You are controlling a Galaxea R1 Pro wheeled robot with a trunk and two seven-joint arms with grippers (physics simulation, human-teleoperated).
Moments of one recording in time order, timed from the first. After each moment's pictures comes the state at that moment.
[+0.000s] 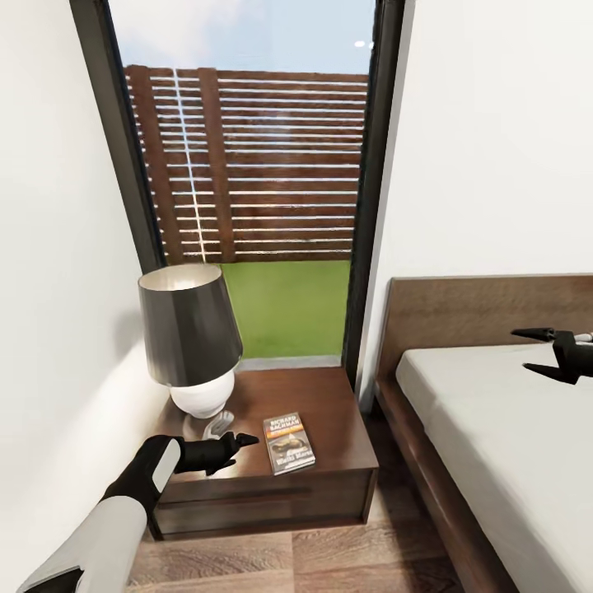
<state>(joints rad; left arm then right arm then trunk) -0.71 -0.02 0.33 -0.55 0.14 0.84 -0.55 -1.04 -0.85 0.28 -0.53 -1.38 1.04 0.42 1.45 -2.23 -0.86</state>
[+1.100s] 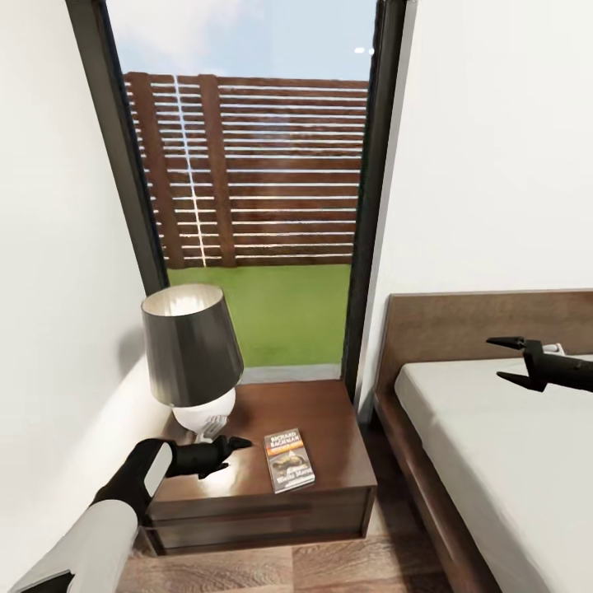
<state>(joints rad) -0.70 0.01 0.32 -0.55 0.13 0.84 -0.58 -1.04 -0.75 0.28 -0.46 -1.38 1.04 0.42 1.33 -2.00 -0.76</state>
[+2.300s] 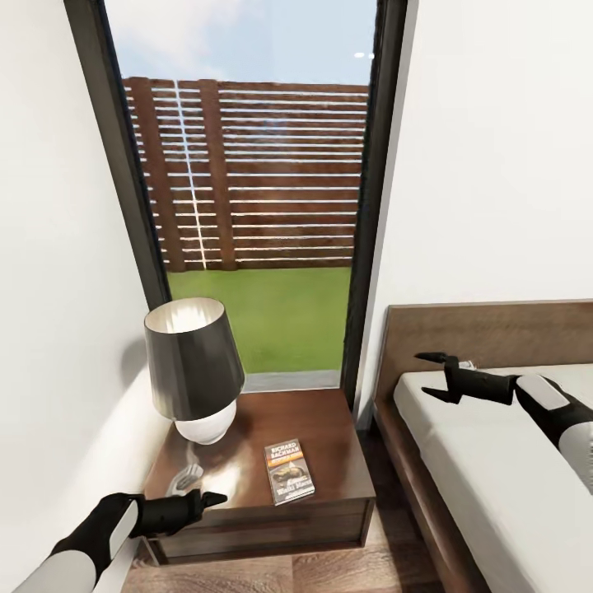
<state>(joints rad) -0.59 0.13 0.30 -0.40 0.00 0.66 -0.77 -1.04 -0.47 0.28 -0.33 -1.38 1.04 0.41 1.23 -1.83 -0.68</state>
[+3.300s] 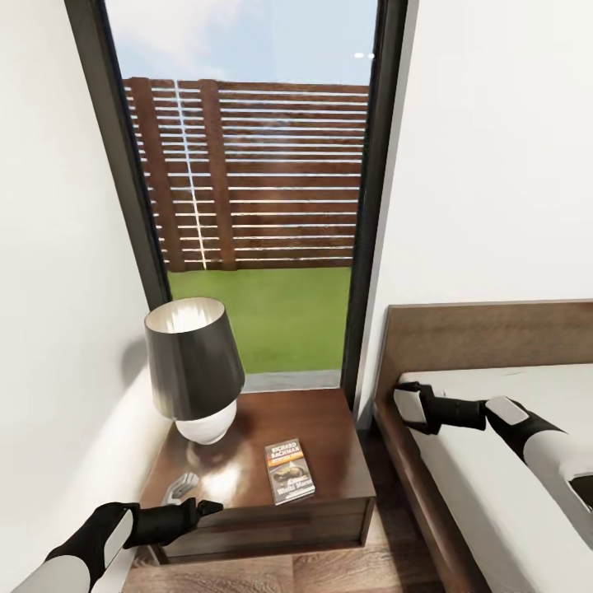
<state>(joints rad) -0.59 0.15 0.30 -0.34 0.01 0.62 -0.77 -1.04 -0.35 0.28 -0.13 -1.28 1.04 0.40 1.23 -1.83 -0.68</state>
